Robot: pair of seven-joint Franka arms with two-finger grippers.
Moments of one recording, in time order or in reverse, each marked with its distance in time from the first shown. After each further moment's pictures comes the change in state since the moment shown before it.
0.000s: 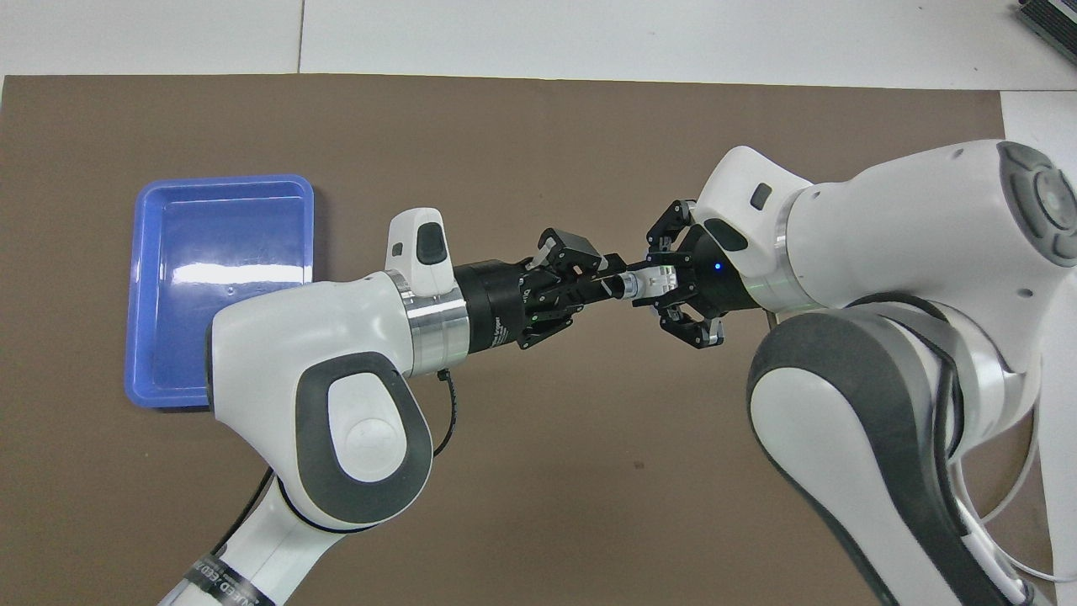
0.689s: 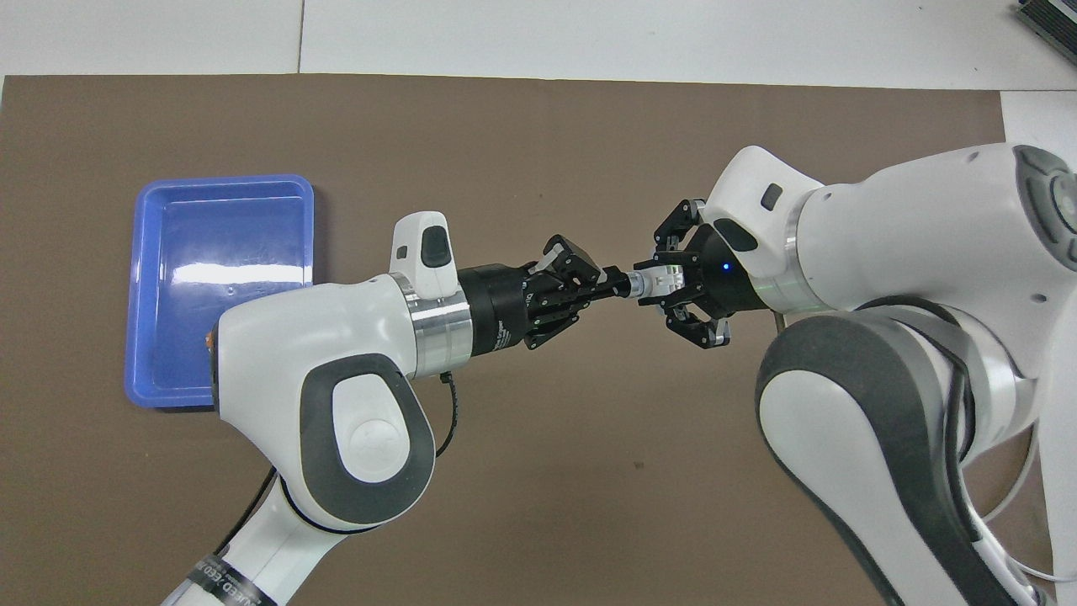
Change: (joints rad) left arm 0.000 0.001 -0.003 -0.005 0.000 -0.007 0.000; right arm -0.001 -0.011 -0.008 -0.008 0.000 0.005 0.003
